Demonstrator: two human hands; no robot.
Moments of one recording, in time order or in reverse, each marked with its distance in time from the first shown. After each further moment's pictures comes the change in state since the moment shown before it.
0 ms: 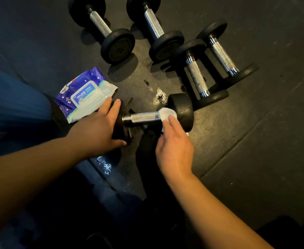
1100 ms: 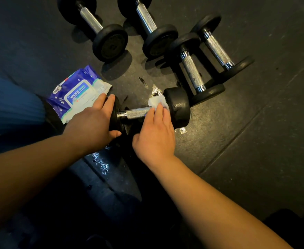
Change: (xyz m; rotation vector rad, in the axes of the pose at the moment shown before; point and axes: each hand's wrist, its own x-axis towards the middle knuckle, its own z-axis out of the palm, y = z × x) left_hand 0.004 0.011 -0.004 0.032 0.137 -0.038; right_hand 0.022 -0.029 0.017 -0.139 -0.287 0.068
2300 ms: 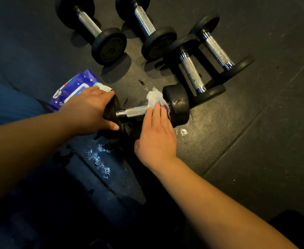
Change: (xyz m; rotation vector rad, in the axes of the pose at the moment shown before) left_hand 0.041 -0.030 -0.022 0.047 -0.071 0.119; right_hand 0.004 0.006 0.008 -0.089 -0.015 -0.097
